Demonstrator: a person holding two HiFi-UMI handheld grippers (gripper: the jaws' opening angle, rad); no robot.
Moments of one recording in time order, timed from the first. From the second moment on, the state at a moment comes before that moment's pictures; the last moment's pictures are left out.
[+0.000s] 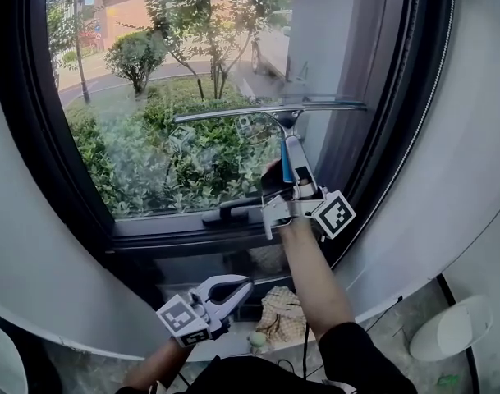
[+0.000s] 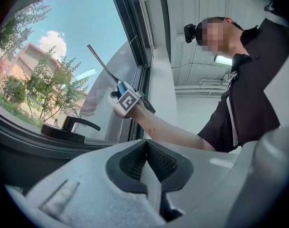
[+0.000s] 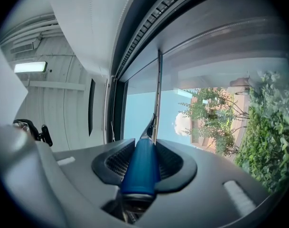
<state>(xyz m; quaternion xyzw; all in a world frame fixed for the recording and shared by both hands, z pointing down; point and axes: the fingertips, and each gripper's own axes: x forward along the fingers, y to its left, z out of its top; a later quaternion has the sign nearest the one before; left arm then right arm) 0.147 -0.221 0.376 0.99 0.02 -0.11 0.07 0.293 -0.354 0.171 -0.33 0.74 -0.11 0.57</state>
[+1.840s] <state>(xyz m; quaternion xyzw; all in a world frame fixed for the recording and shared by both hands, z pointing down) 0.147 -0.221 0.411 0.99 0.03 -0.08 0.10 0.289 -0.347 0.275 -0.34 0.71 -0.16 0.60</state>
